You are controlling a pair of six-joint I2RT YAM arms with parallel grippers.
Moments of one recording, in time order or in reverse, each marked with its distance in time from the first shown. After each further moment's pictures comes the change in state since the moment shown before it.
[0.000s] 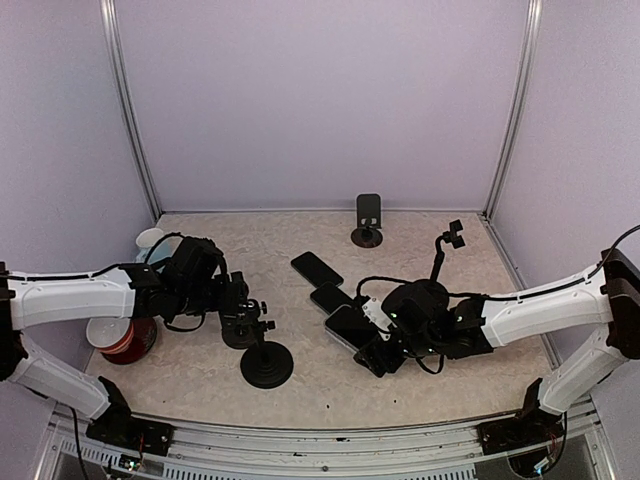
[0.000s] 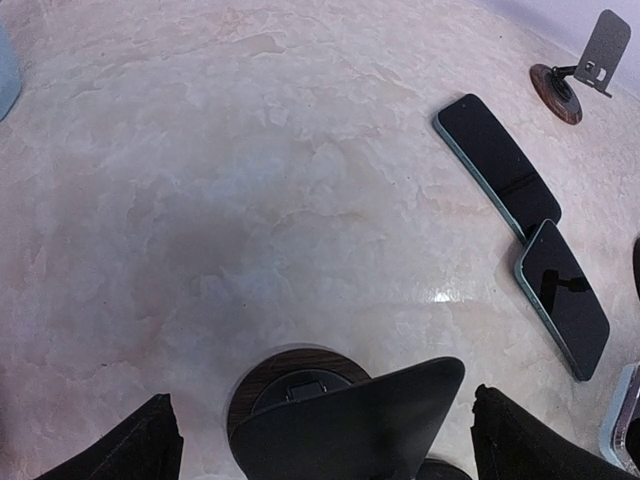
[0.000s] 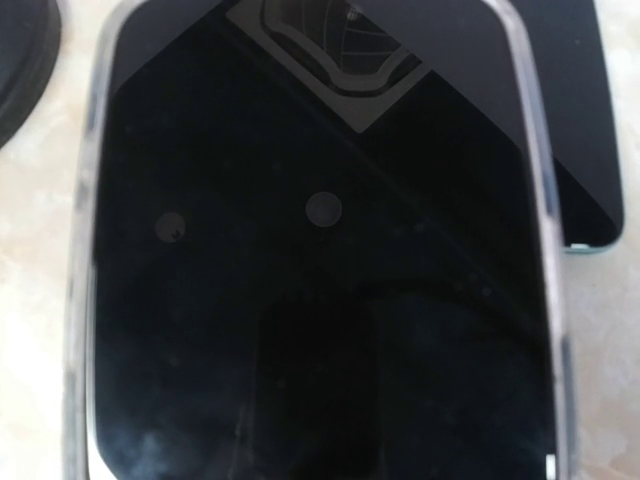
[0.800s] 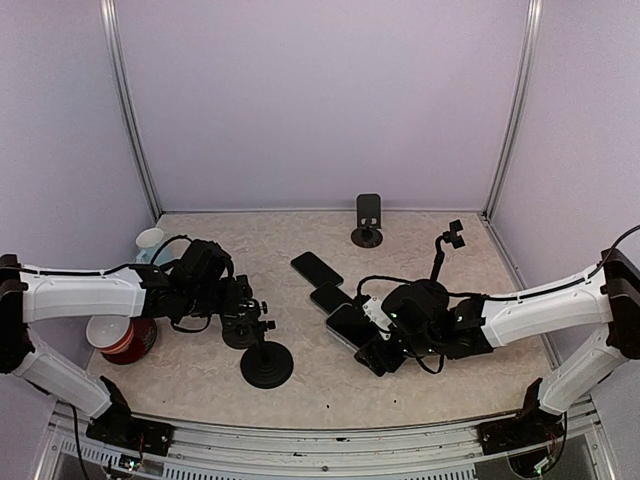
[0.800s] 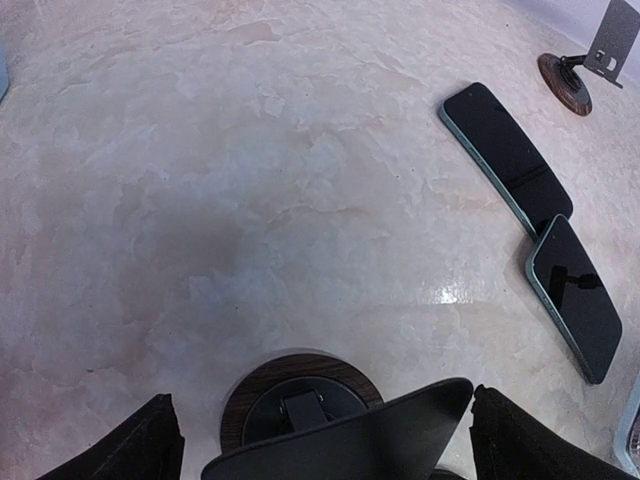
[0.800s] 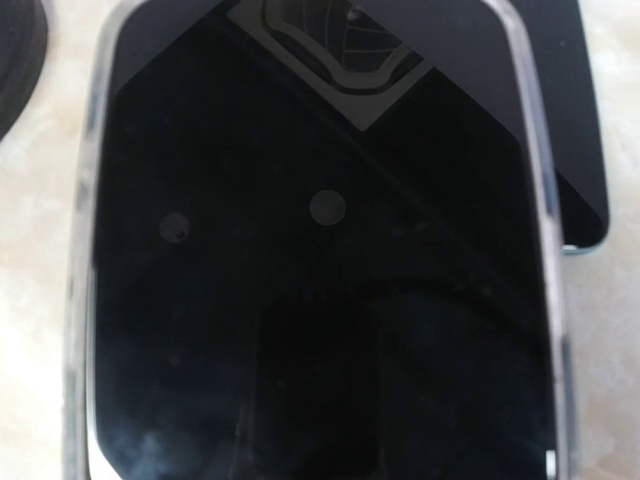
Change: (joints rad) left arm -0.003 0.063 0.005 0.035 -0.001 0.013; right arm 0.000 0.000 0.000 0.000 0.018 0.000
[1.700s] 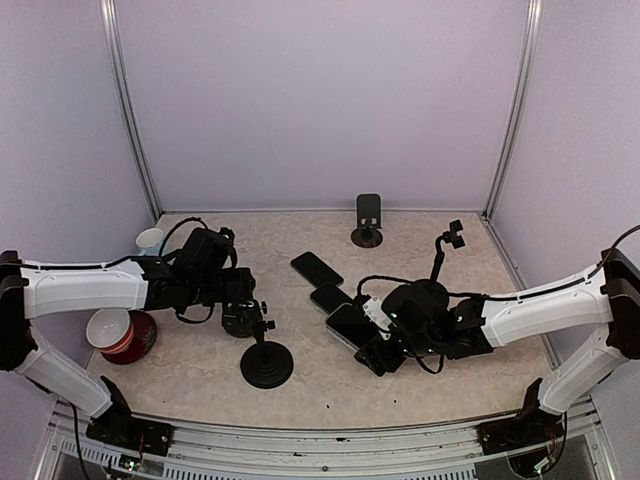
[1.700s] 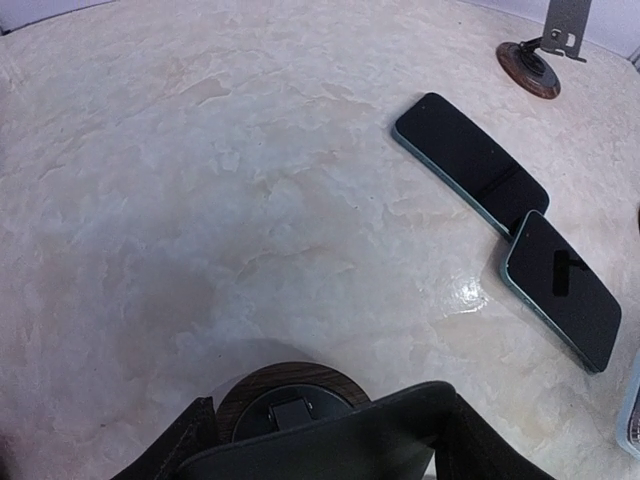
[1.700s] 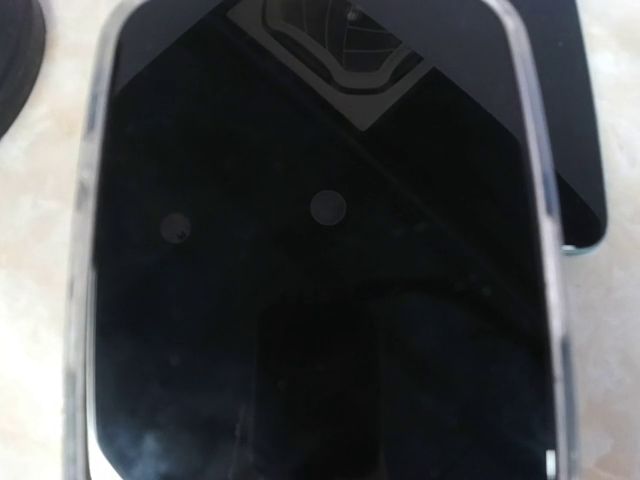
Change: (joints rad) left arm -0.015 0.034 0.069 0.020 -0.019 0.172; right arm 0.000 0.000 0.000 0.000 0.003 0.000
